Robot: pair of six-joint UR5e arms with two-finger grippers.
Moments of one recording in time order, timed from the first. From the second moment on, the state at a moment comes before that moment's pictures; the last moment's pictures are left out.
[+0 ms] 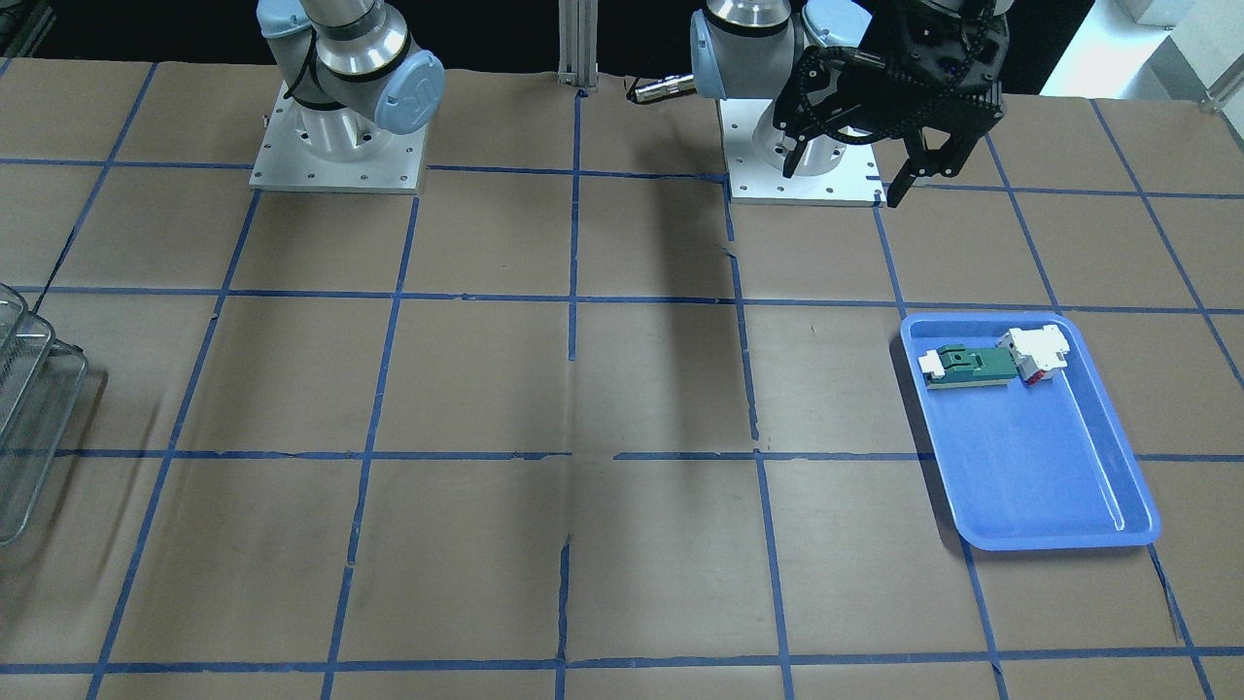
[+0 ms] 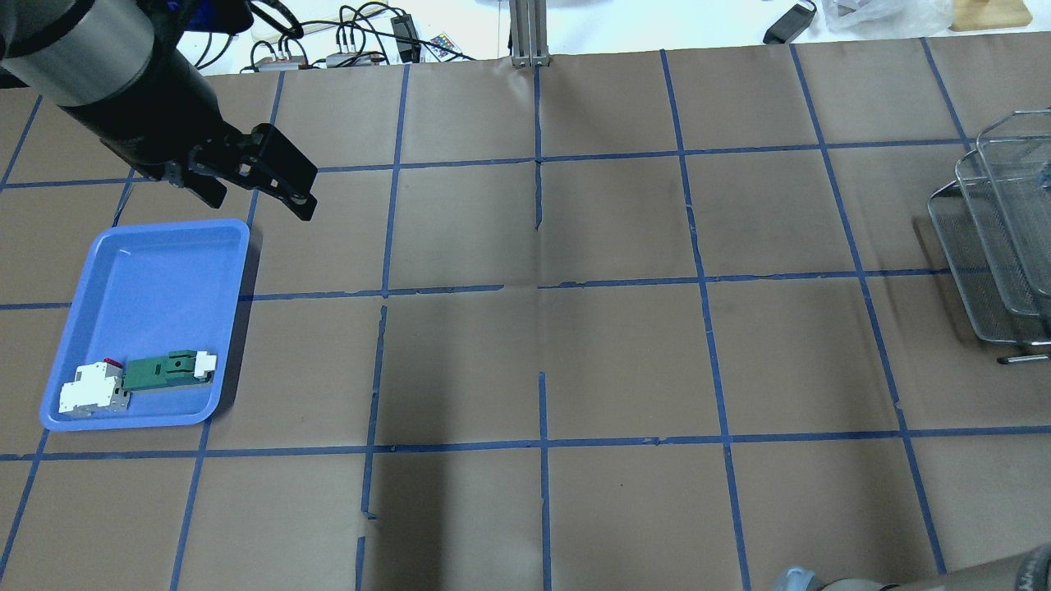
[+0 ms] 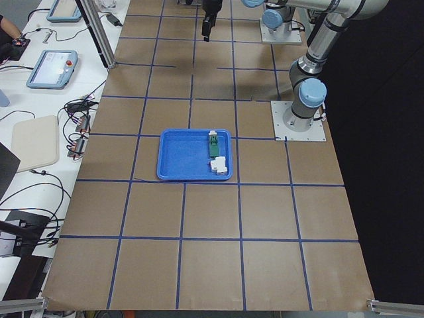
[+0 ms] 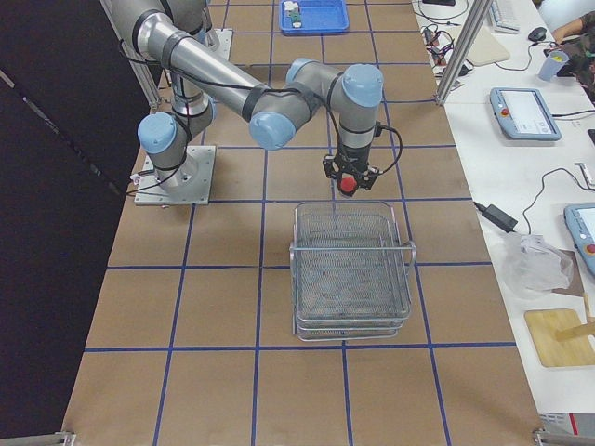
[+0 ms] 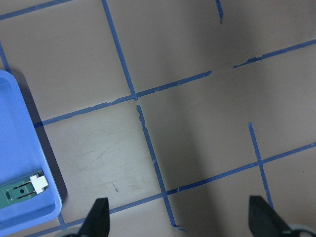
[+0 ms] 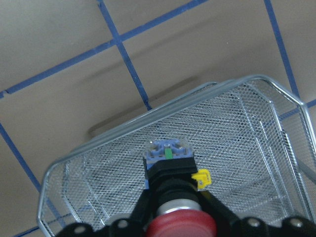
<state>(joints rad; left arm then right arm) -1.54 -1.45 -1.56 -1.65 1.47 0.26 0.94 -1.34 1.52 -1.85 -1.63 -1.79</state>
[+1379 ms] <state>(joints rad) -1.52 -1.45 -1.59 -1.65 1.59 0.11 1.02 -1.44 1.53 -1.75 -1.65 -1.54</state>
